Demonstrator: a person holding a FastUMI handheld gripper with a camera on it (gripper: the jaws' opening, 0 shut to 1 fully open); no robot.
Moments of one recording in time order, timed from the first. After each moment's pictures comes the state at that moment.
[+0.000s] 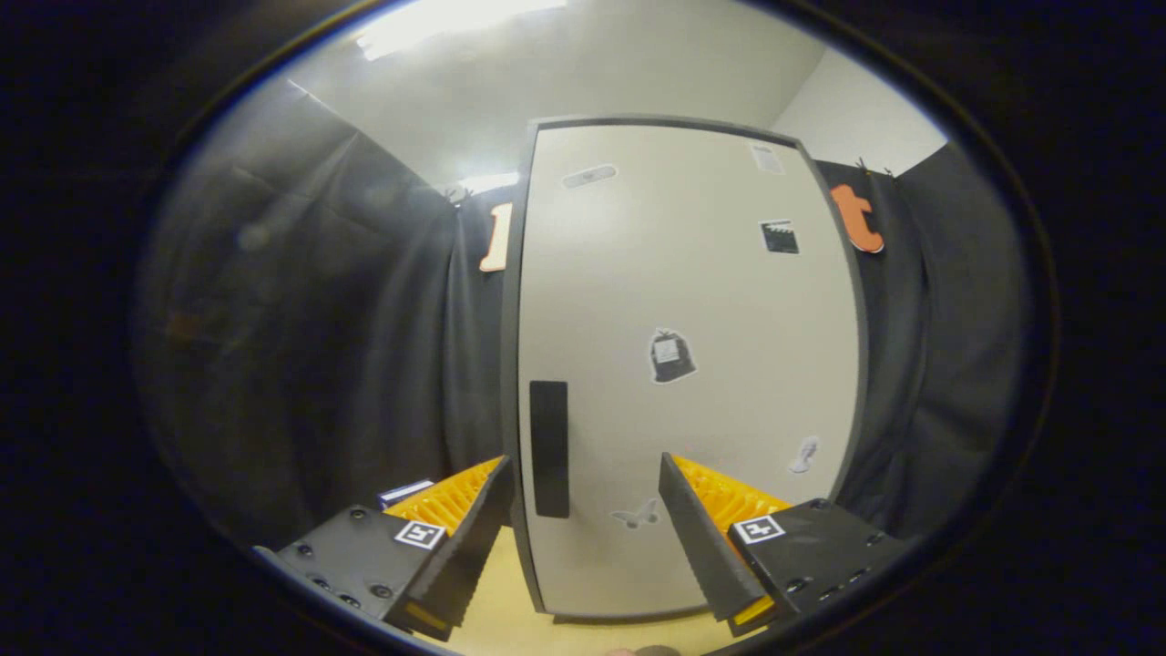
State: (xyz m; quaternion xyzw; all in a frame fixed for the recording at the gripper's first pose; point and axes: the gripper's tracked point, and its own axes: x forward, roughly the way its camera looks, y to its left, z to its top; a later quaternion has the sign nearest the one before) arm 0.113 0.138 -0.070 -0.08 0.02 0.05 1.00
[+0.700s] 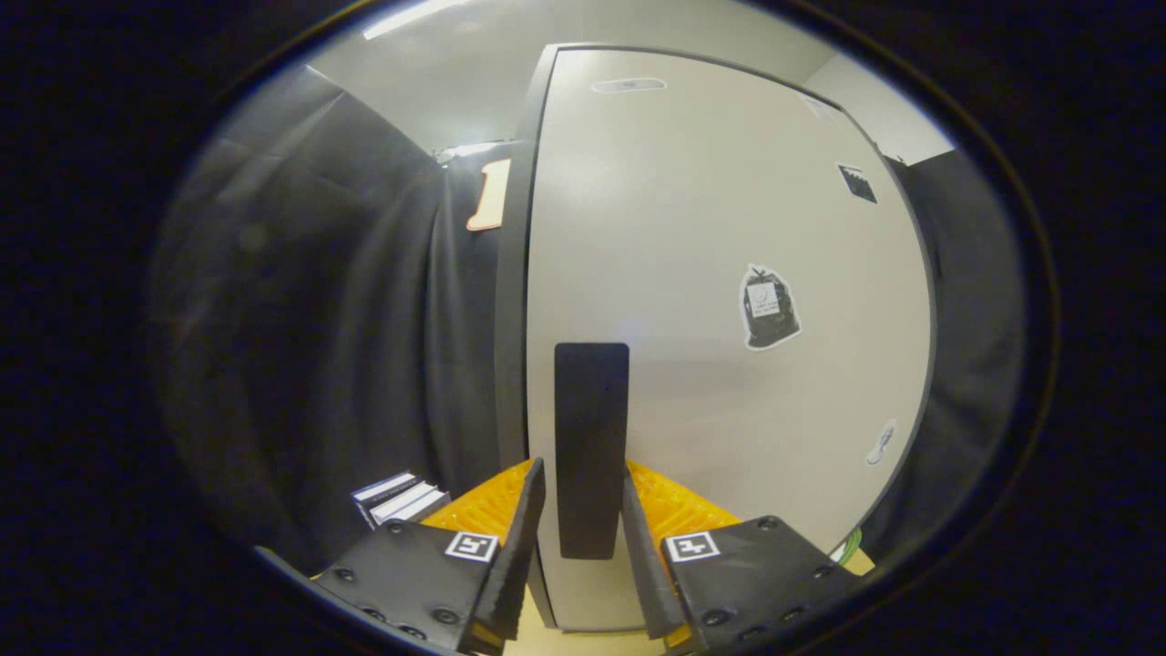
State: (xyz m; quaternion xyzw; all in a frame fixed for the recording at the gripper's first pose) arm 0.189 0.158 -0.116 -0.09 0.07 0.01 0.99
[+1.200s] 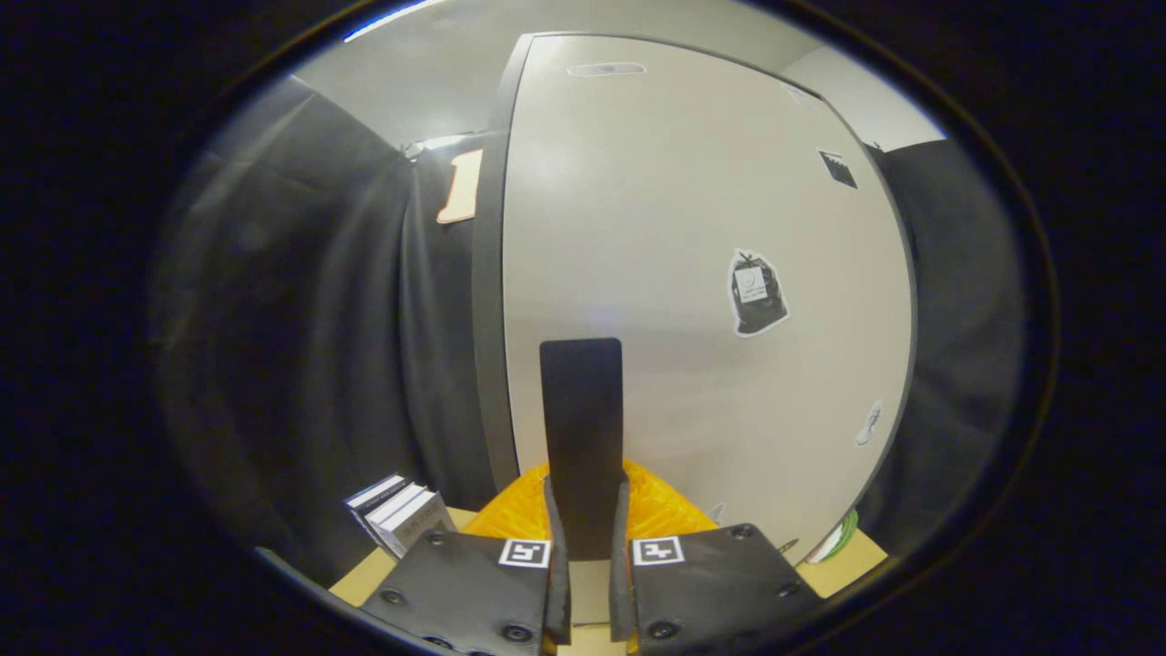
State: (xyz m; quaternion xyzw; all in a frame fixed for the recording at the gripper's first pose) arm 0.183 0.155 -0.114 -0.07 0.08 -0.03 0.99
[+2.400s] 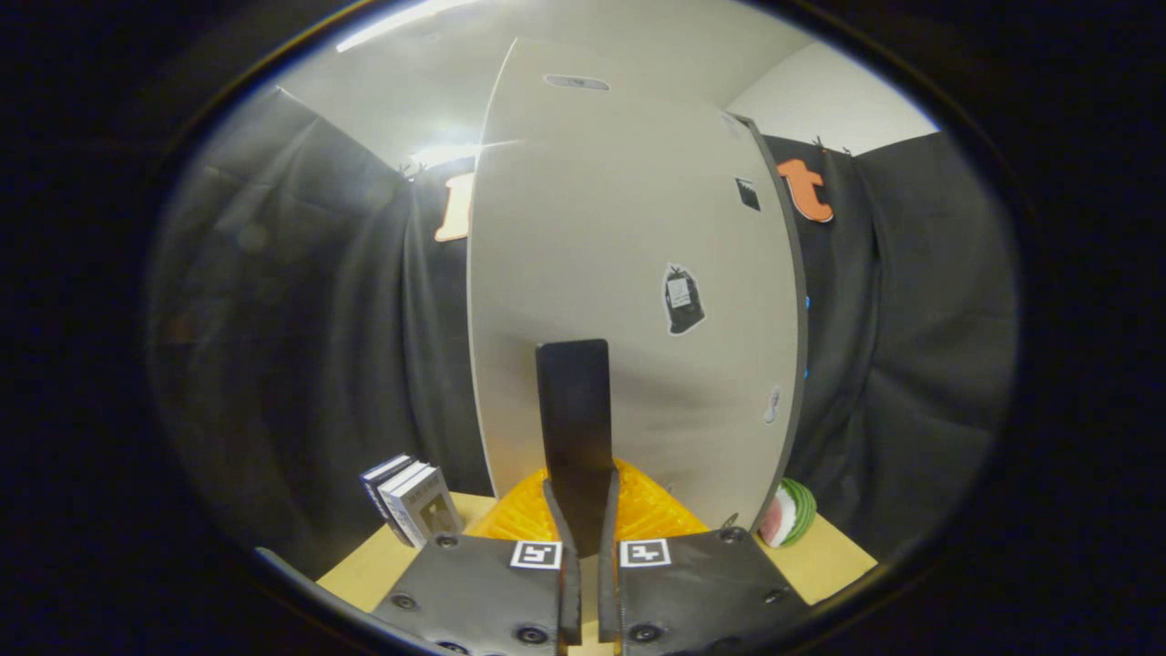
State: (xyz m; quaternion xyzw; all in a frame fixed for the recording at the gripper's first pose) arm 0.058 0.106 -0.089 -0.06 0.07 -0.04 0.99
